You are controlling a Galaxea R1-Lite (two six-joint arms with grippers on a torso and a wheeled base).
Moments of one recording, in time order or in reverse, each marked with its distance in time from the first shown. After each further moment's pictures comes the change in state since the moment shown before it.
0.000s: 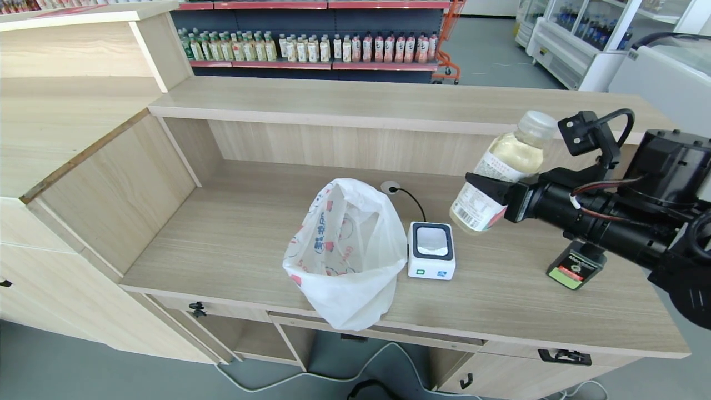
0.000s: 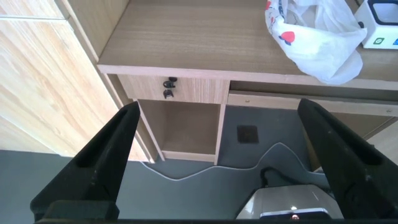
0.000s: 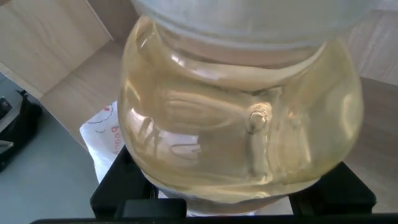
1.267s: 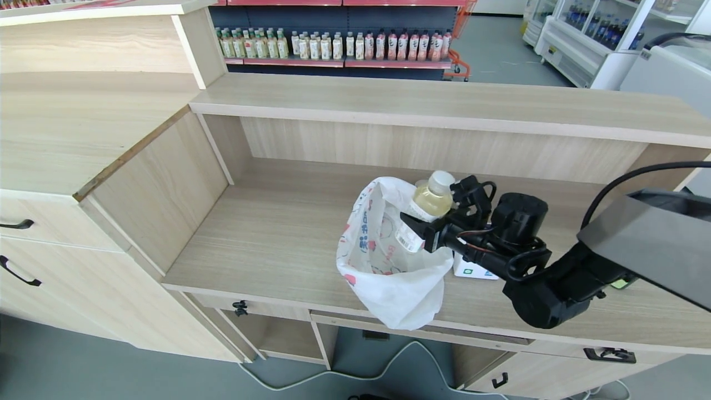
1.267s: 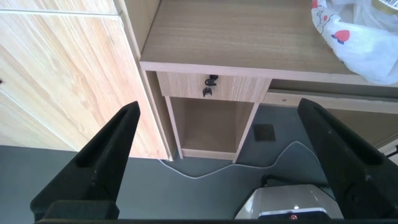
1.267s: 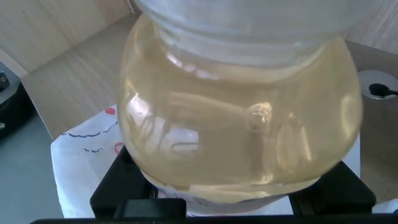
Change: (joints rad) left arm -0.001 0.000 0.000 0.000 0.000 -0.003; right arm 0.060 0.551 -0.171 -0.408 0.044 -0.077
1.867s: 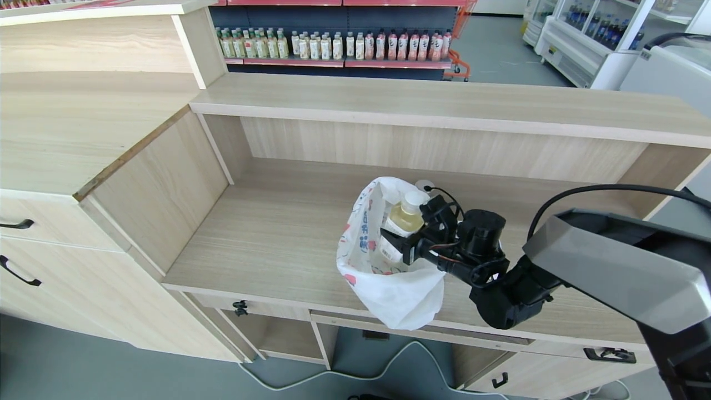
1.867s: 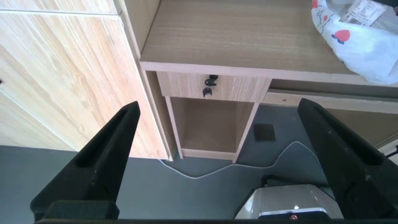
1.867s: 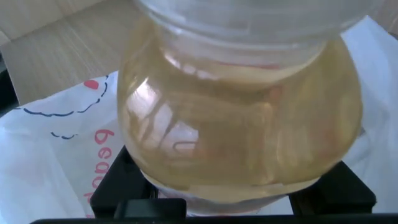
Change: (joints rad) left arm 0.000 0.000 0.000 0.000 0.000 0.000; right arm 0.041 0.191 -0.168 -0.001 0.017 -0.085
